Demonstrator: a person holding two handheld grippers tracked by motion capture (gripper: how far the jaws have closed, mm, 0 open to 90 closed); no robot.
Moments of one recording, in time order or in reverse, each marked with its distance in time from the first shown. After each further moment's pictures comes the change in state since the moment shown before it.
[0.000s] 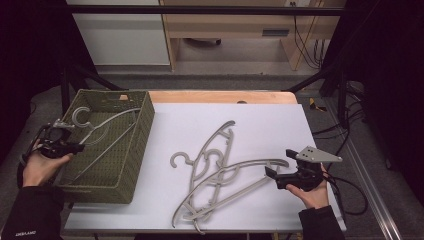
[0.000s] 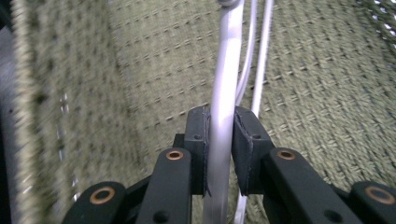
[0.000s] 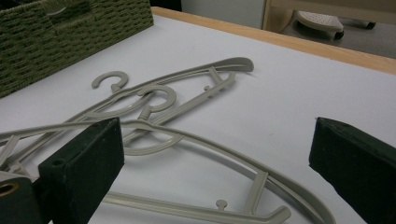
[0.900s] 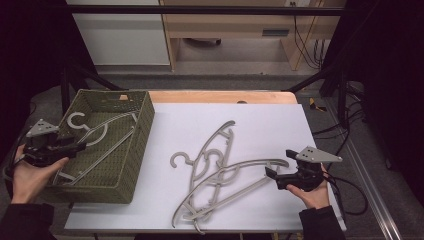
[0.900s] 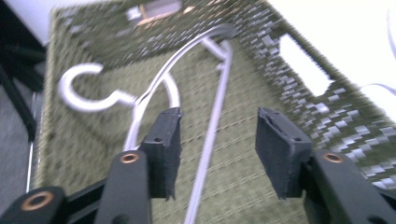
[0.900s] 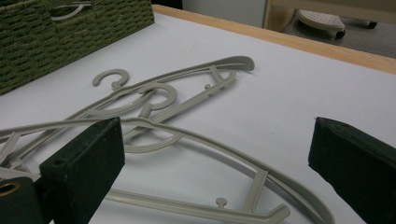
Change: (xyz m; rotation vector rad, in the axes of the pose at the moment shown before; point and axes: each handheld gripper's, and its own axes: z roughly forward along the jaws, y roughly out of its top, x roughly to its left) left arm -0.043 -0.005 -0.065 -0.319 -0.078 0.013; right arm 0.000 0.000 -0.001 0.008 0.002 -0.007
